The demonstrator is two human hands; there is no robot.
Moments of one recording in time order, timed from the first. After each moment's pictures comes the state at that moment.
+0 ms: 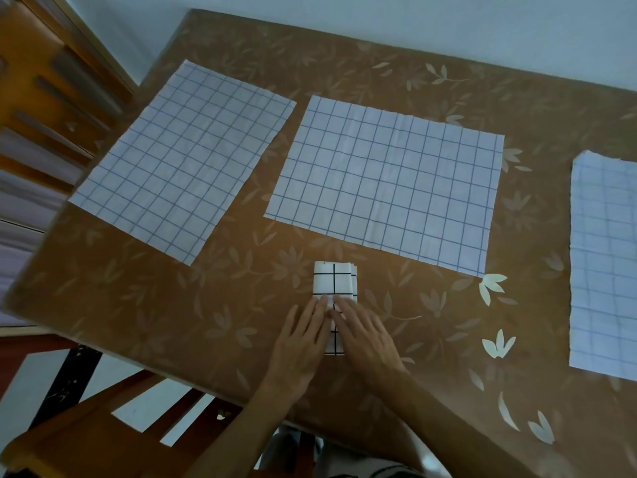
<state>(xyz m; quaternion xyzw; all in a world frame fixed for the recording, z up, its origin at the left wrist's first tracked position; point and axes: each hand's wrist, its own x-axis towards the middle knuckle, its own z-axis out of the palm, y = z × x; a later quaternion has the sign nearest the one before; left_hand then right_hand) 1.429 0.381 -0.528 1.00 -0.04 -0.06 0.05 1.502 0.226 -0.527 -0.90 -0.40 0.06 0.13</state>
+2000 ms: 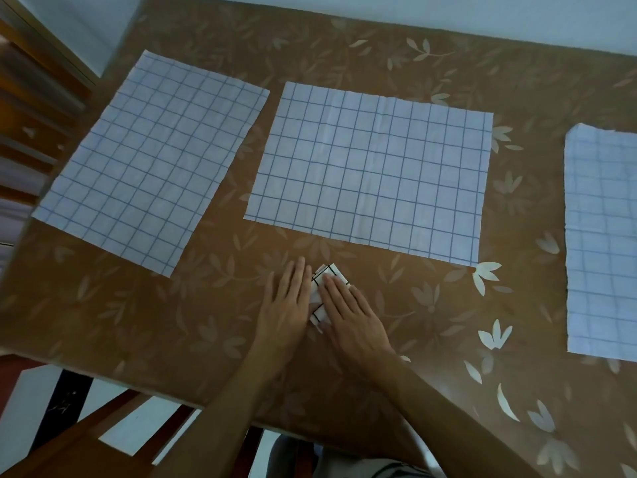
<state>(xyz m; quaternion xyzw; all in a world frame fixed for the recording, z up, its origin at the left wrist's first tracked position) 1.489 0.411 -0.549 1.00 -0.01 -0.02 0.01 1.527 0.239 -0.543 -0.91 -0.36 0.18 0.11</state>
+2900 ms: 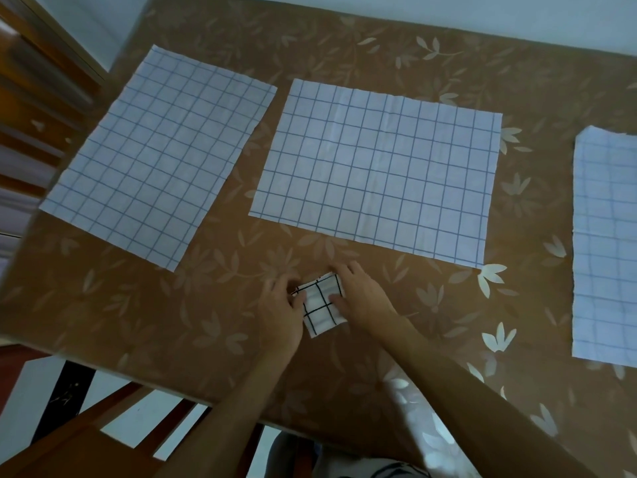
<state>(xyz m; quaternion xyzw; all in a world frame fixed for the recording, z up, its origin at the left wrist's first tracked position) 1.497 0.396 -0.511 0.86 0.35 -0.01 0.37 1.586 0.259 -0.512 -0.90 -0.23 0.30 0.24</state>
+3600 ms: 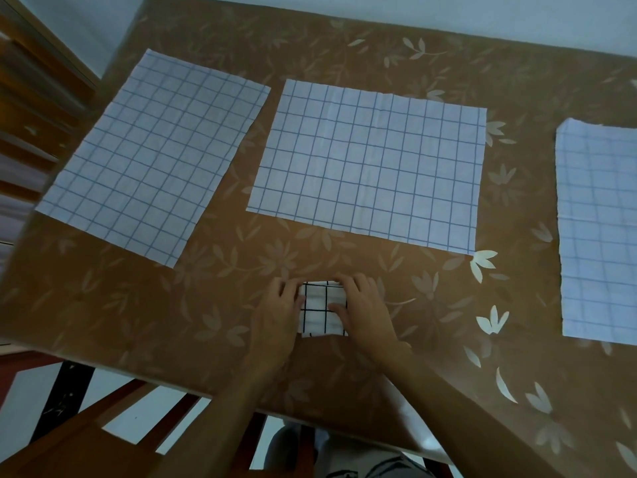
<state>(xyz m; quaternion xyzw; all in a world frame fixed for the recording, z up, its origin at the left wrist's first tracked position) 1.464 0.410 -0.526 0.95 0.16 0.00 0.27 1.530 0.243 -0.519 -0.93 -0.19 0.18 0.27</state>
